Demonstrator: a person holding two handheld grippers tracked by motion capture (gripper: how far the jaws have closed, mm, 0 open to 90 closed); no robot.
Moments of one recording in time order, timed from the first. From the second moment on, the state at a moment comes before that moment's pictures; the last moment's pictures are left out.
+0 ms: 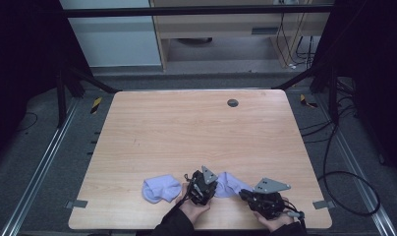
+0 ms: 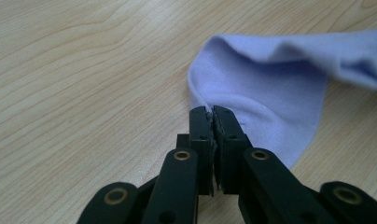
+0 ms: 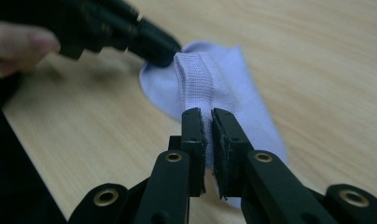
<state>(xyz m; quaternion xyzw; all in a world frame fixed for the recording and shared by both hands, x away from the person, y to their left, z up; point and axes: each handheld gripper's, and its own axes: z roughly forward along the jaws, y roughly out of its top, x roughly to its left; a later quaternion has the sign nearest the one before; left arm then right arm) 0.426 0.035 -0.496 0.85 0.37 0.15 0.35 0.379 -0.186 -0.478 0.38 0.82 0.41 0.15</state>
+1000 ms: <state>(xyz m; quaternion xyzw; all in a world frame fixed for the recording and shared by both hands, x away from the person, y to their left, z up) 0.425 0.034 -0.497 0.85 0.37 0.16 0.34 0.441 -0.215 -0.481 0.47 0.77 0.37 0.23</state>
